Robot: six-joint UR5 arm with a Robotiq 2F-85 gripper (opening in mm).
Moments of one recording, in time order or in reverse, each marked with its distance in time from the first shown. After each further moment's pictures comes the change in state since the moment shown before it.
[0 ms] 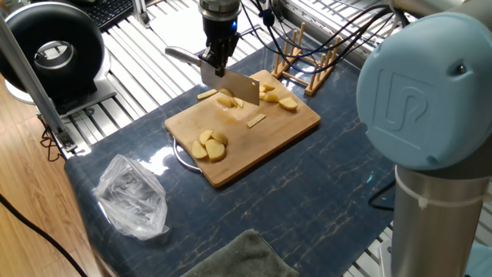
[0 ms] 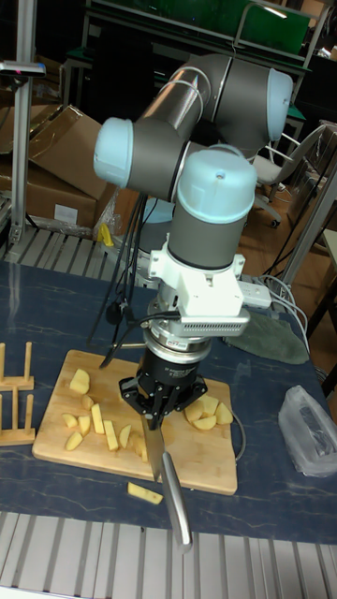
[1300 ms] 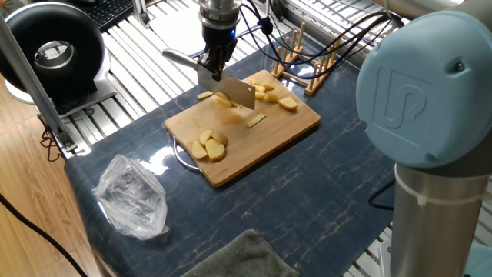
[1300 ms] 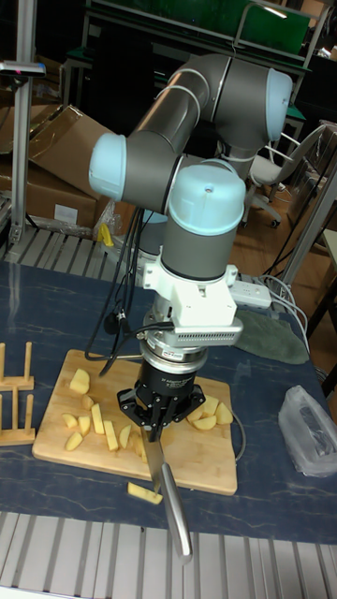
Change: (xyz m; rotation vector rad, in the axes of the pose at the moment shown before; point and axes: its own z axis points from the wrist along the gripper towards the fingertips) arm -0.005 0.001 0.014 -0.015 -0.026 0.002
